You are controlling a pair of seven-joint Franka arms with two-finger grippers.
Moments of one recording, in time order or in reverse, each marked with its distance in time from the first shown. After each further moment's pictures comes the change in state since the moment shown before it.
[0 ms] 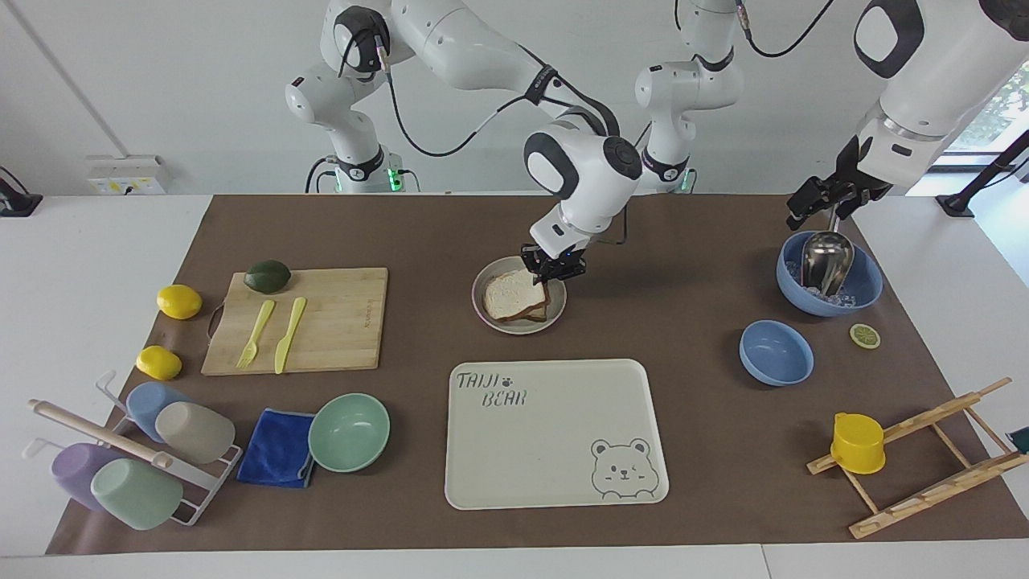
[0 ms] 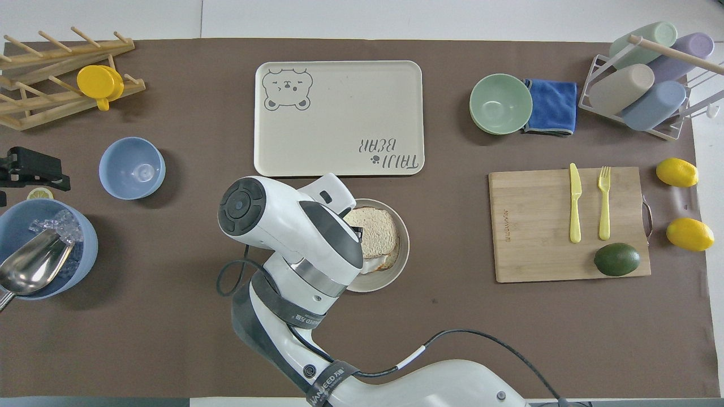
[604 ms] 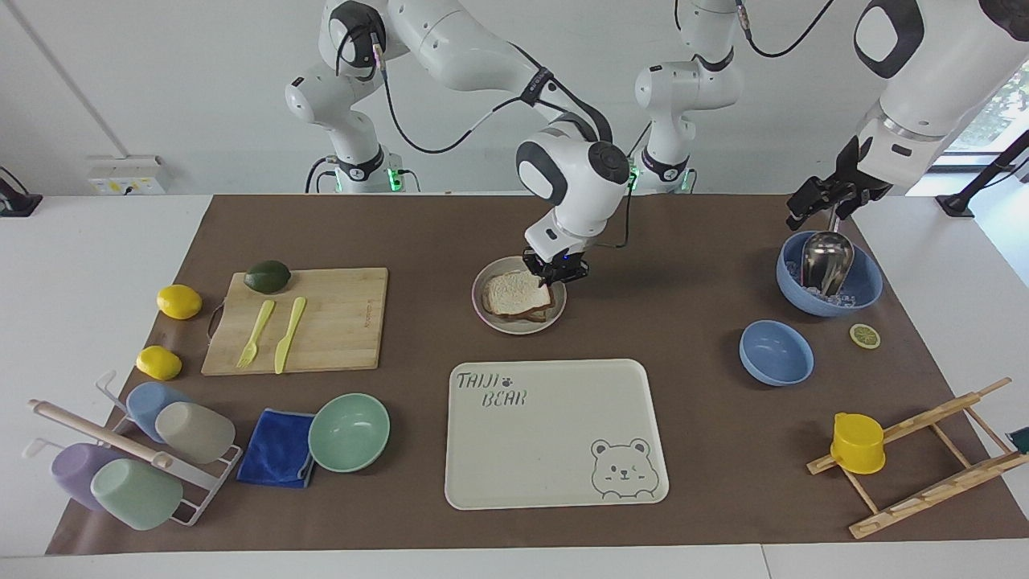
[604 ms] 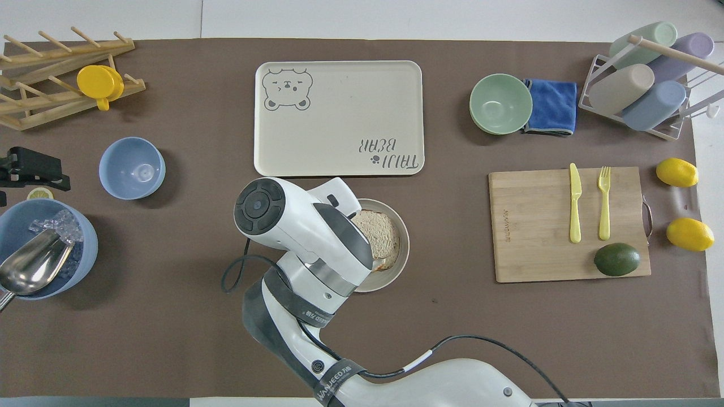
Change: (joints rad) left arm 0.000 0.000 0.000 0.000 0.000 0.000 0.000; right arm -0.010 -0.028 -0.005 -0.084 0.063 0.103 0.026
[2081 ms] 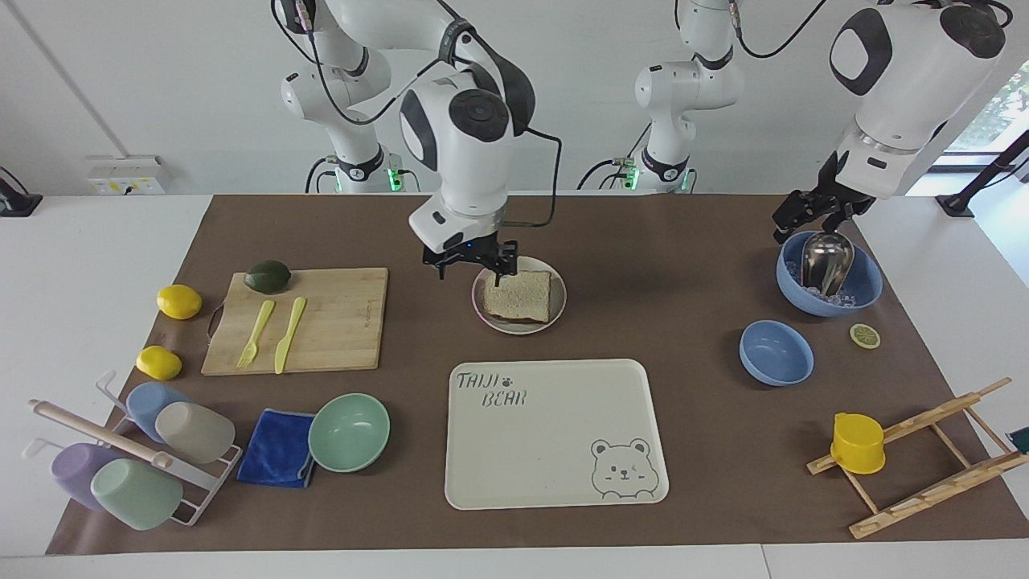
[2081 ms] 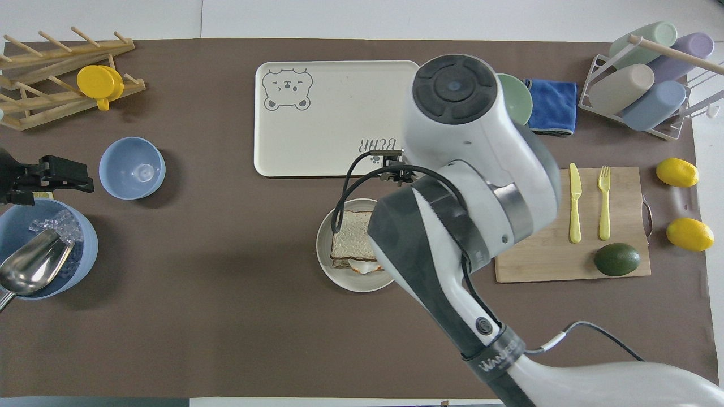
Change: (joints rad) left arm -0.014 -0.054 -0.023 -0.155 0.000 0.154 0.001; right arm -0.306 -0.261 -0.005 -0.035 0.009 -0.121 -0.429
